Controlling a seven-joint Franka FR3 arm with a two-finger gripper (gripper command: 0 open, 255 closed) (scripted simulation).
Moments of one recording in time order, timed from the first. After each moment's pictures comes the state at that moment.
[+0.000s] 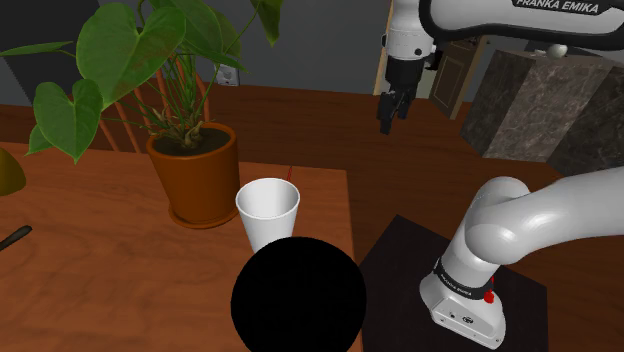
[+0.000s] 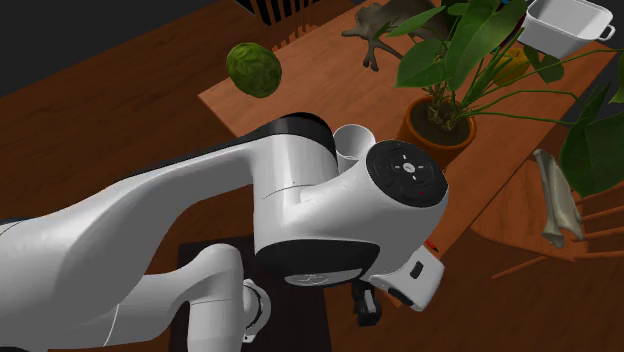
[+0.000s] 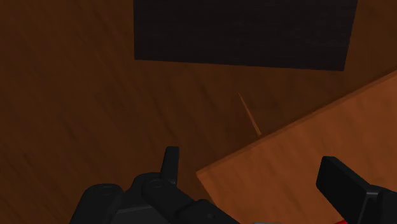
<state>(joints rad) -0.02 -0.82 0.06 -2.31 -0.08 1.47 0.05</state>
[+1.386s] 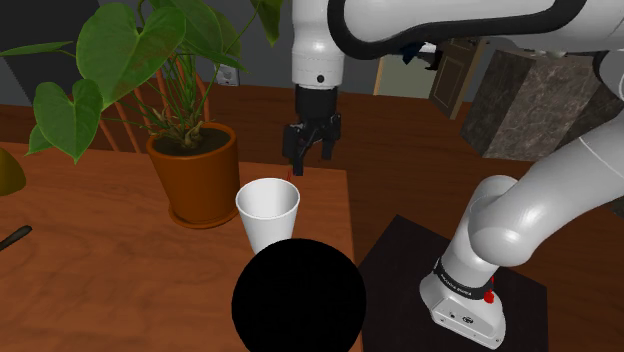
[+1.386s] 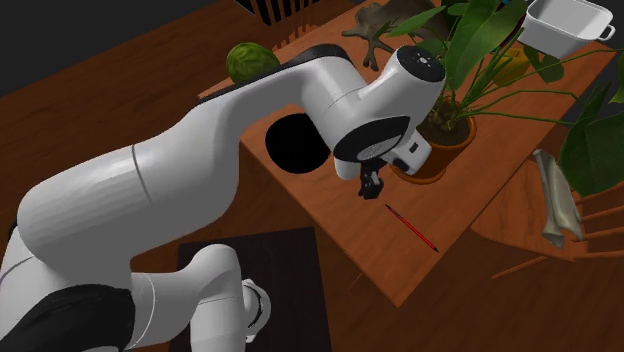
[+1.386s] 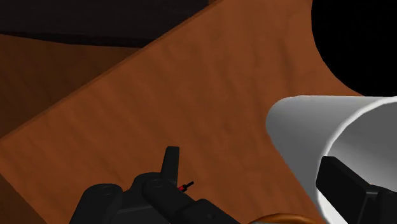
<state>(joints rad) 0.09 -0.45 0.34 -2.13 0.24 1.66 0.40</state>
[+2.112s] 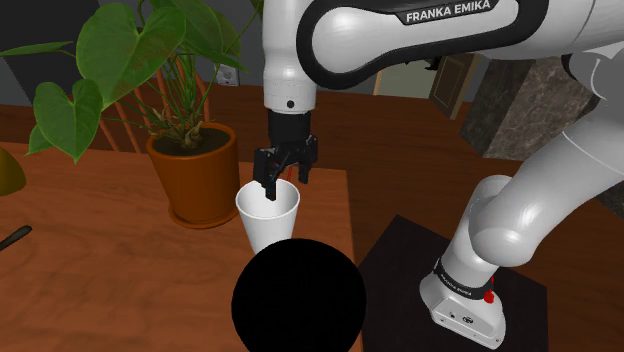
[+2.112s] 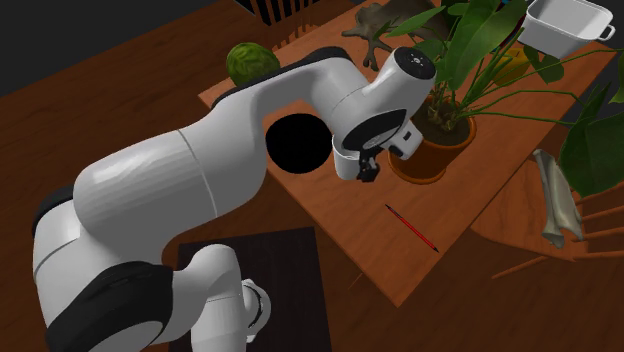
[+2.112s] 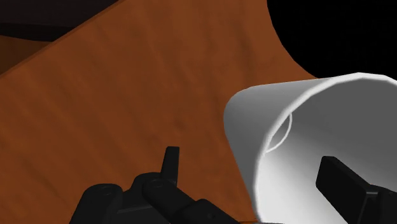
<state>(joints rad) 0.11 -0.33 0.42 -2.12 0.28 1.79 0.47</state>
